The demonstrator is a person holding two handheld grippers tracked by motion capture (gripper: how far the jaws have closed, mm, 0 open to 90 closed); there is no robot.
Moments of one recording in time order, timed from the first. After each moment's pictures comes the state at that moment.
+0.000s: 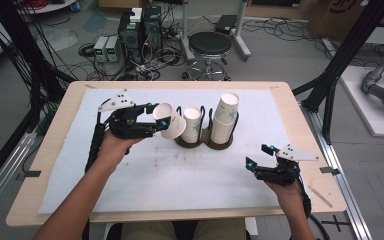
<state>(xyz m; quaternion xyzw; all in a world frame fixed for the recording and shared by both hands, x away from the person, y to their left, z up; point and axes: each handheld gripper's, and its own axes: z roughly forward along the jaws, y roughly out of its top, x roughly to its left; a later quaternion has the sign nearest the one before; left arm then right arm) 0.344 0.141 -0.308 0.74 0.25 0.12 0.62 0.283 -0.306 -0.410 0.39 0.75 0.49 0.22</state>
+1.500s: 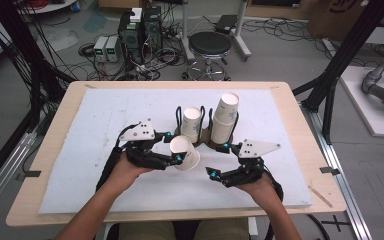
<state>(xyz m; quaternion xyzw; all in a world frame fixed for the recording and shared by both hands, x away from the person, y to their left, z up) 0.307 0.103 -0.345 0.79 0.17 0.07 0.59 0.288 -0.211 -0.378 0.20 0.81 0.55 0.09</state>
